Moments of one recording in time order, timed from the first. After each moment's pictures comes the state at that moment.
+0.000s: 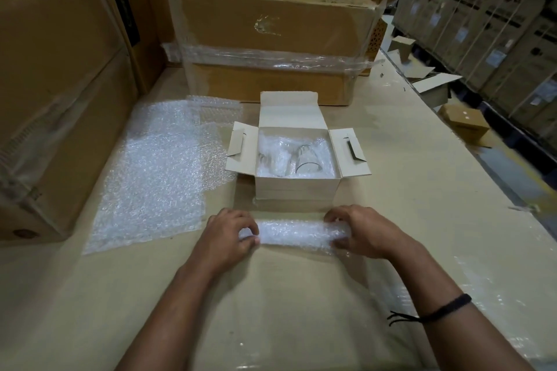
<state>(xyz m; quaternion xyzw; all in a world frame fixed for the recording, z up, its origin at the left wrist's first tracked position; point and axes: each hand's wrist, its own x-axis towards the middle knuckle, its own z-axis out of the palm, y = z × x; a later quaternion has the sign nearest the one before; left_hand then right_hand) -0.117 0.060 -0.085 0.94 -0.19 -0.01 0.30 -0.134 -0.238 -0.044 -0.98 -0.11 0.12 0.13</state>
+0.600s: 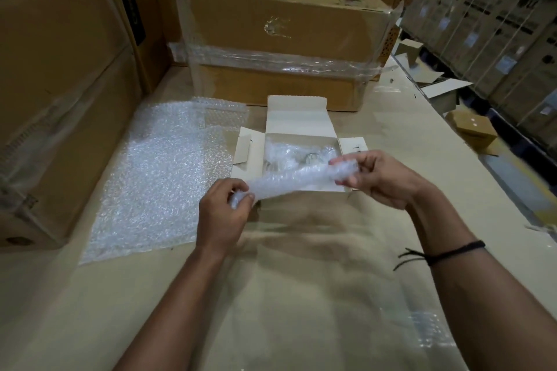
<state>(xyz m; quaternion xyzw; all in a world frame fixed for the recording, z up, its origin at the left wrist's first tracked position) -0.086 0.043 -0.043 0.84 -0.03 0.20 0.50 -0.061 -0.245 0.031 -0.66 -0.05 0.20 0.72</state>
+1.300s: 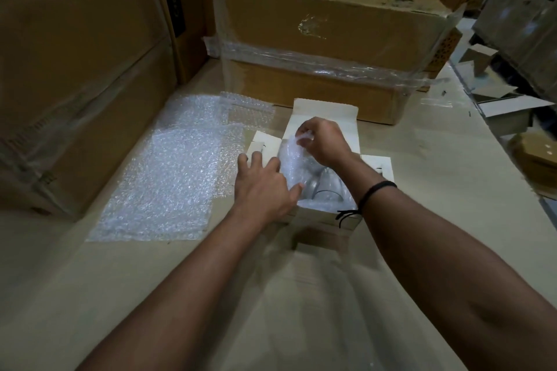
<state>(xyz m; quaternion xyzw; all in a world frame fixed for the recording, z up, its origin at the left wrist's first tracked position) -0.025 -0.024 -0.008 1.00 -0.05 0.03 -0.04 0.095 -0.161 -0.002 -0.94 -0.15 -0.05 0.29</state>
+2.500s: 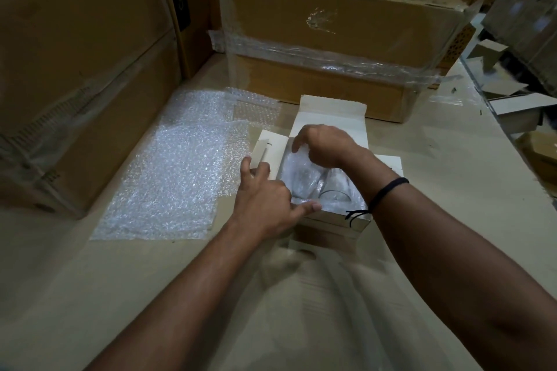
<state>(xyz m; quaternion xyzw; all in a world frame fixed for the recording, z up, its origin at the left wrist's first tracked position) -0.044 -0.015 -0.008 1.00 -0.09 0.00 -0.02 0.092 -0.149 0.011 -0.96 -0.28 0.06 0.02</state>
